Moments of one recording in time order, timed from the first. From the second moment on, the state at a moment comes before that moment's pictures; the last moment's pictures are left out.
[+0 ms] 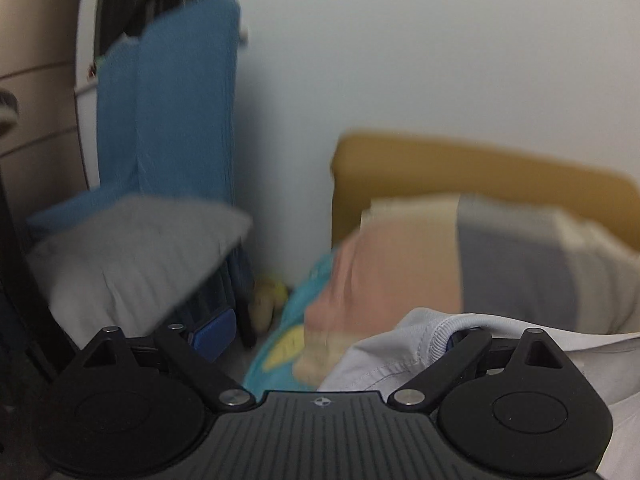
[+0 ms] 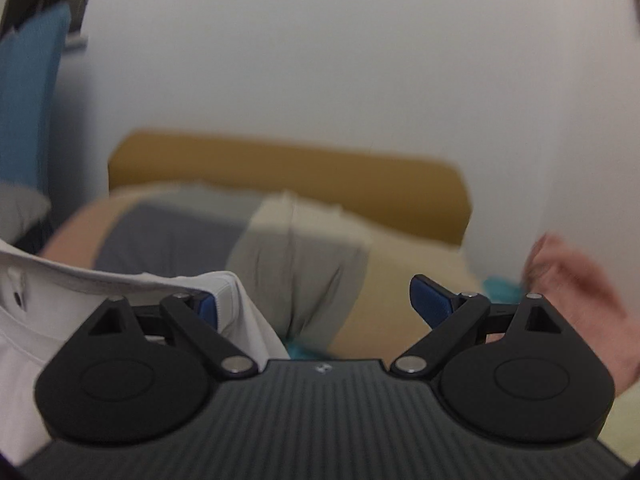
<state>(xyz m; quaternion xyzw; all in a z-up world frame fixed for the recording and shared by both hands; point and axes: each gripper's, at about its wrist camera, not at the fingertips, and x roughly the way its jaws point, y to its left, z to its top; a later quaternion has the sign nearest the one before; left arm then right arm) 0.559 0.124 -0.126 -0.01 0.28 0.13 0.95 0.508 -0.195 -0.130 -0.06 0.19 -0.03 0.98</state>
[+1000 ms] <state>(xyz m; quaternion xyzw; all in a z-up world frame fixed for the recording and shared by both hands) 0.324 0.127 -0.055 -0.05 0.31 0.02 0.95 0.303 -0.182 -0.064 0.10 0.25 0.12 0.96</state>
